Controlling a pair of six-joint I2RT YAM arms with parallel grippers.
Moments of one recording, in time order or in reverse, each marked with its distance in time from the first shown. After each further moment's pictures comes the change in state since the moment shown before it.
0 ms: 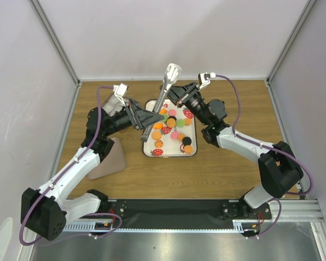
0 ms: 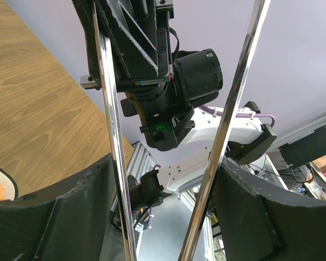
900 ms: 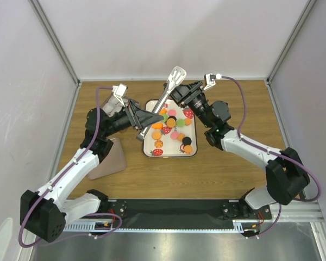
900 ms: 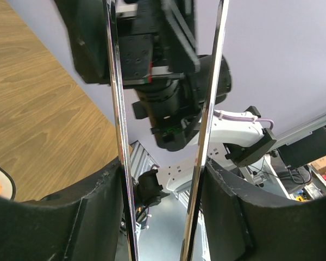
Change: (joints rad) left arm 0.000 -0.018 -0.001 -0.019 -0.005 -0.006; right arm 0.014 -0.066 -0.031 -0.050 0.076 -0.071
